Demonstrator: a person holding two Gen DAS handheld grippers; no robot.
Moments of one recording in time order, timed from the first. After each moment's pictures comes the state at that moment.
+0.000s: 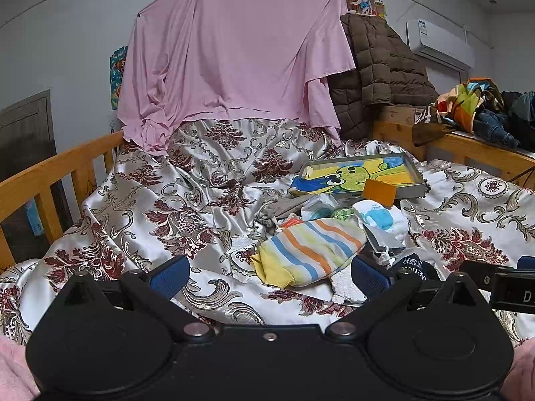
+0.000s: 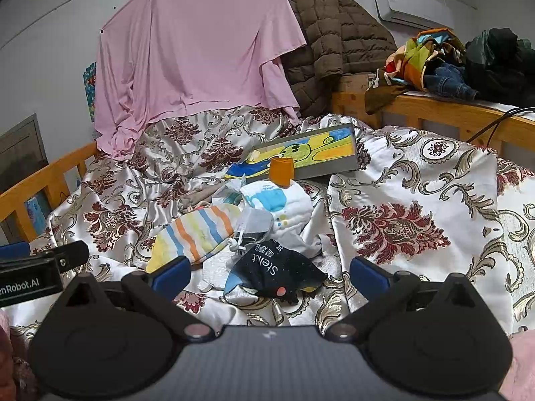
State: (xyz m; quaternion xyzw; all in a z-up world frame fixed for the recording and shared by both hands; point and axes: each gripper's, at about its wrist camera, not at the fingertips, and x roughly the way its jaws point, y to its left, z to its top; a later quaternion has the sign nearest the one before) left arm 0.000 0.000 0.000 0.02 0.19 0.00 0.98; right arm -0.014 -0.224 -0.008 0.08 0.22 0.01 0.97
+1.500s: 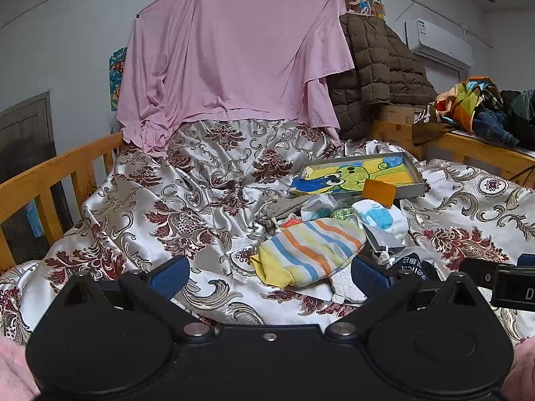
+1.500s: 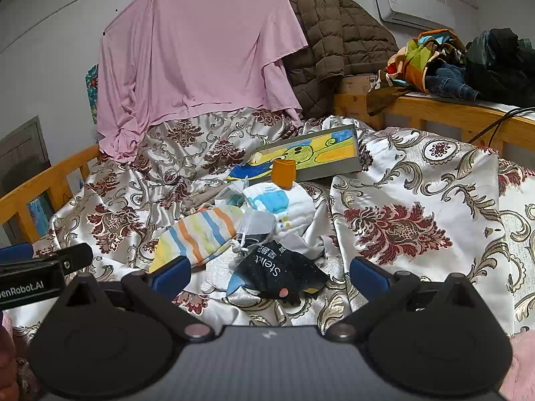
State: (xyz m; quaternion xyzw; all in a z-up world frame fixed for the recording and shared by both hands) left arm 0.000 0.000 0.000 0.02 0.19 0.00 0.98; right arm -0.016 -0.225 -0.007 0.08 0.22 0.01 0.97
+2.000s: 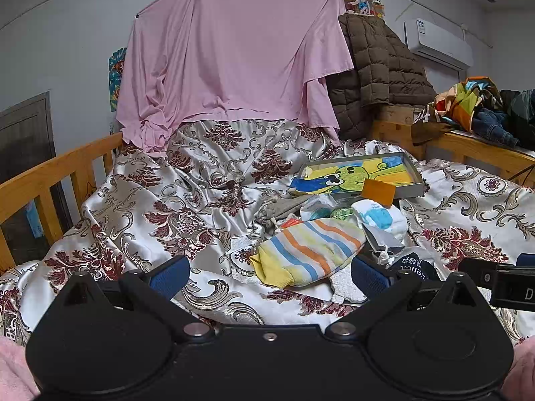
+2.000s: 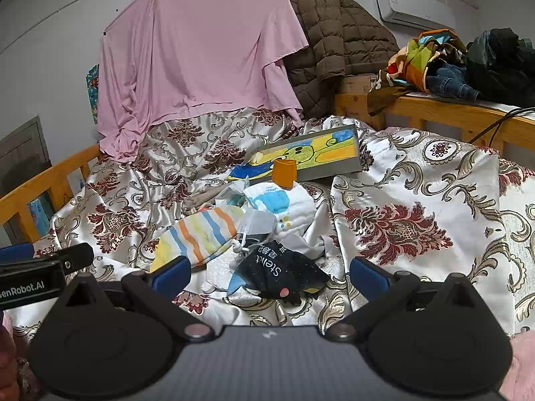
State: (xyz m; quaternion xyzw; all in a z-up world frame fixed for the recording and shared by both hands) left arm 0.000 0.000 0.000 0.02 0.19 0.00 0.98; right arm -0.016 -0.225 -0.008 0.08 0.22 0.01 0.97
